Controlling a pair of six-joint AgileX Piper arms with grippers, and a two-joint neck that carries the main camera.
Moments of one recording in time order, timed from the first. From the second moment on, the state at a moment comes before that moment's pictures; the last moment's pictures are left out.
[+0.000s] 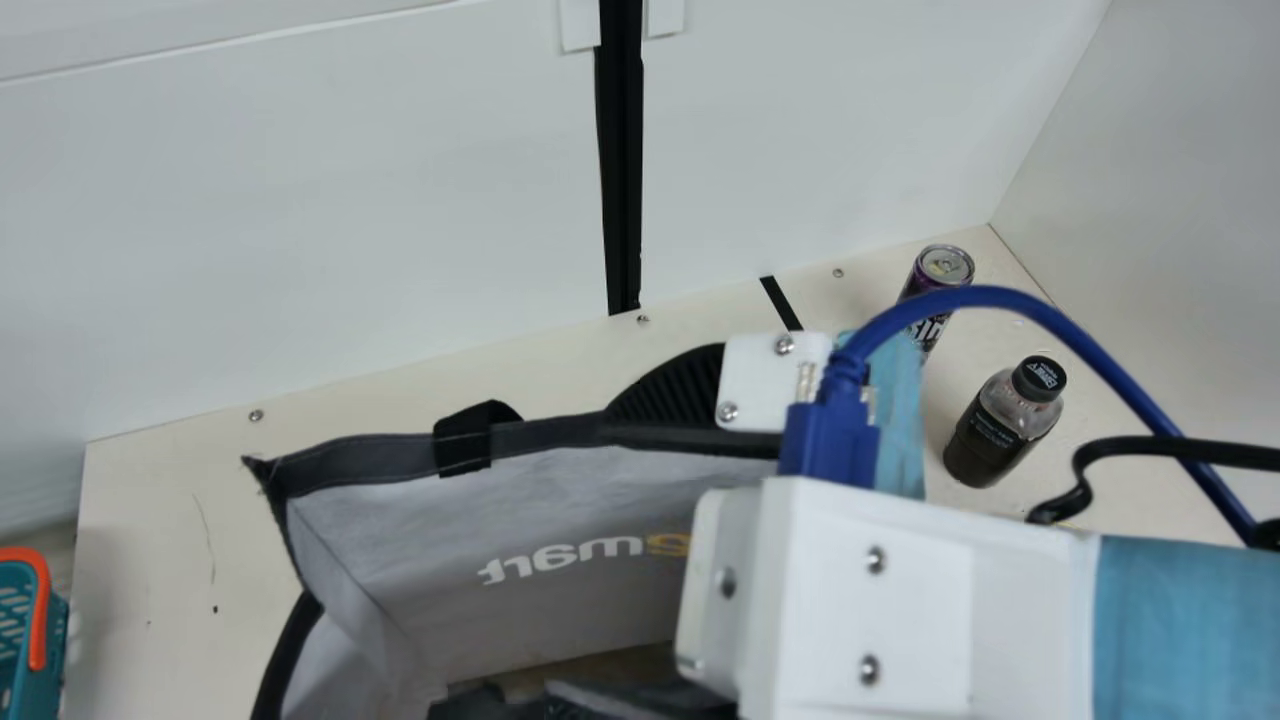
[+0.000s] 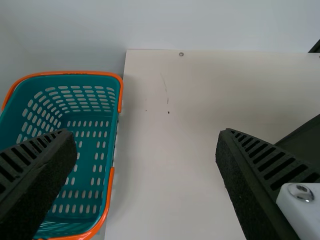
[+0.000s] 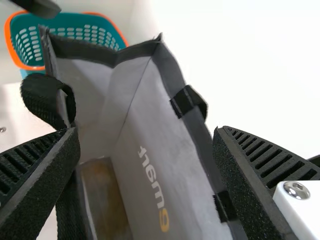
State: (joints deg) left arm -1.6 43.3 -69.0 -1.5 69.6 0.0; right arm 44.5 63.3 -102.1 2.7 69.9 -25.9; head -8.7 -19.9
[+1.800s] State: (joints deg) left arm -1.6 43.3 -69.0 -1.5 69.6 0.0; right arm 13.3 61.3 -108.6 3.2 69.9 -29.0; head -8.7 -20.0
